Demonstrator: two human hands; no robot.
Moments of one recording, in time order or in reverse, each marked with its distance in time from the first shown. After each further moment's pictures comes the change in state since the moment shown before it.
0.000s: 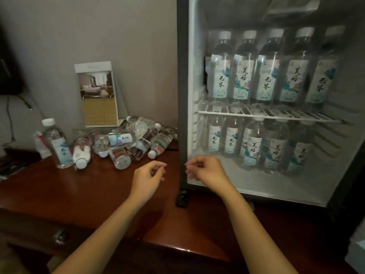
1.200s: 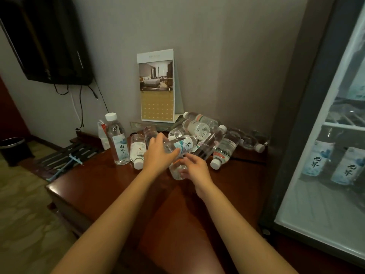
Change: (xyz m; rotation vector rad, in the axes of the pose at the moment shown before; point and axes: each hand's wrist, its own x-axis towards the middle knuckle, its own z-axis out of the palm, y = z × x) left_hand 0.128 -0.098 -0.120 0.524 0.224 -0.144; right_hand 0.138 -0.003 0.219 0.476 -0.182 0.221
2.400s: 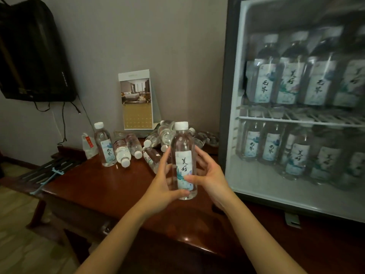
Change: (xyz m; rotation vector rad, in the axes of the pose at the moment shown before) left_hand -0.169 0.082 -0.047 -0.887 -0.550 0.173; right_hand -0.166 -0.039 -0.095 0.072 -0.201 -0.355
